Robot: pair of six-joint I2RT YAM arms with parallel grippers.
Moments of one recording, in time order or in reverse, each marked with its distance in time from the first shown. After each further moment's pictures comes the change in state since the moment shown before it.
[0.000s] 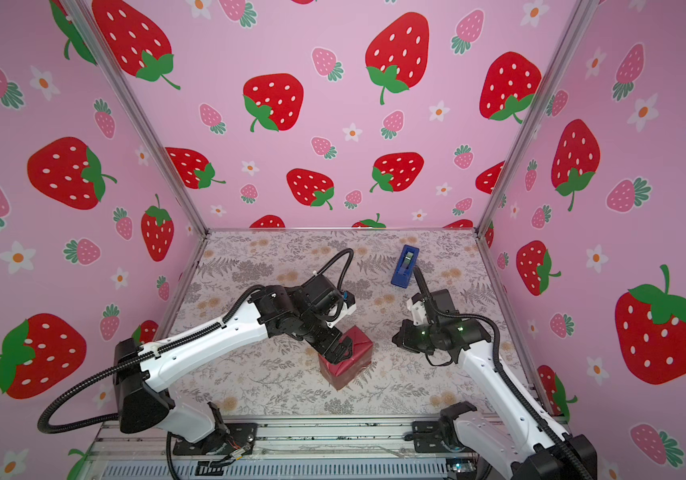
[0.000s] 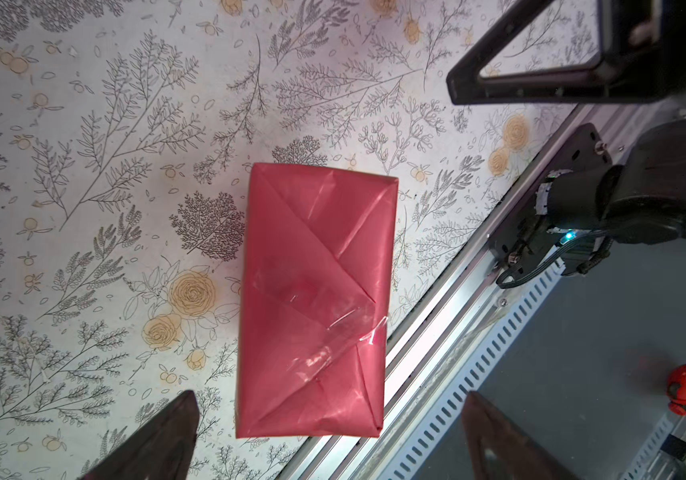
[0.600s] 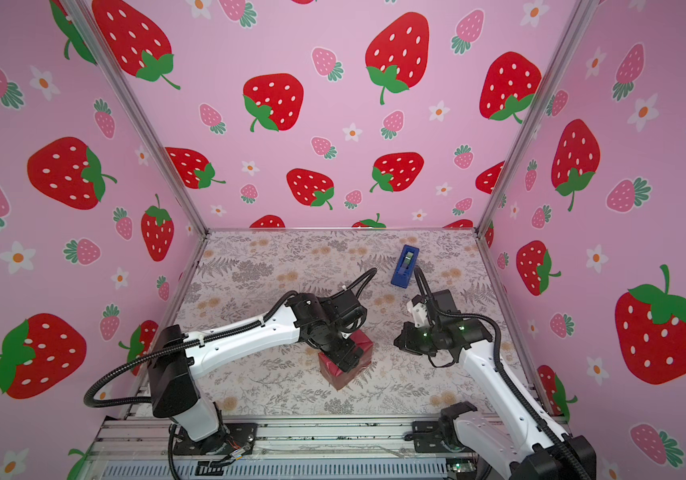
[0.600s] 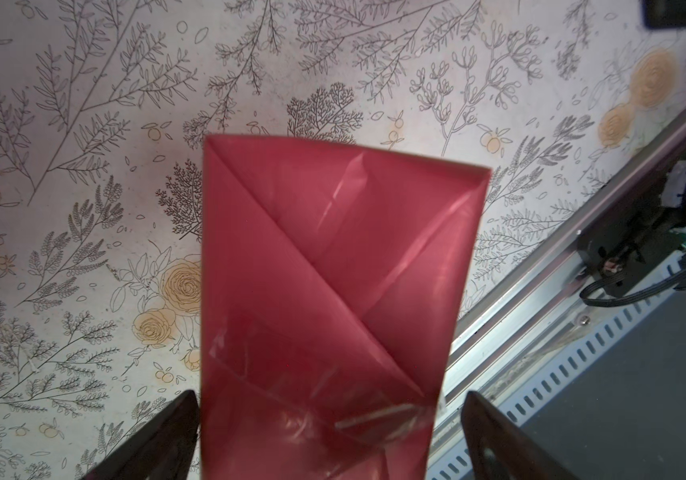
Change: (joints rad) left arm -0.067 0.179 0.044 -0.026 -0.104 -0.047; right arm -0.013 0.001 0.000 -0.037 -0.022 -0.047
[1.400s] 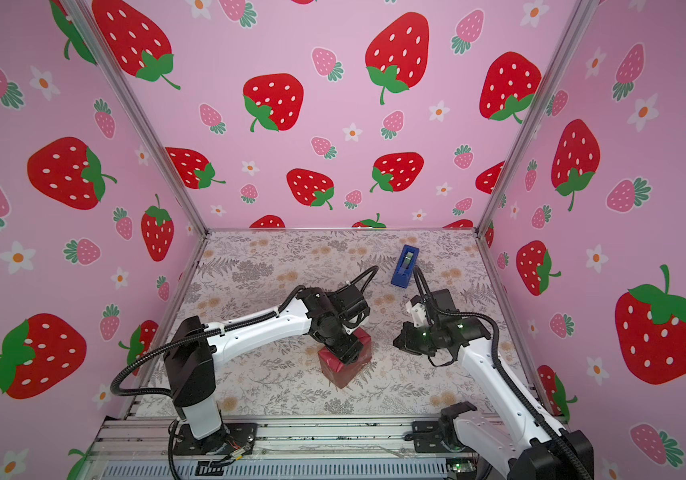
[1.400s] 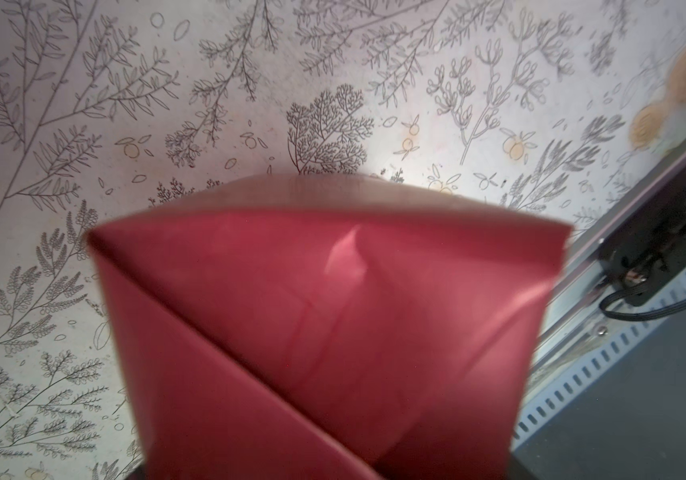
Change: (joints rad) left arm 0.092 0.066 0.020 0.033 0.093 0.064; right arm -0.004 0.026 0.000 0.004 -0.015 -0.011
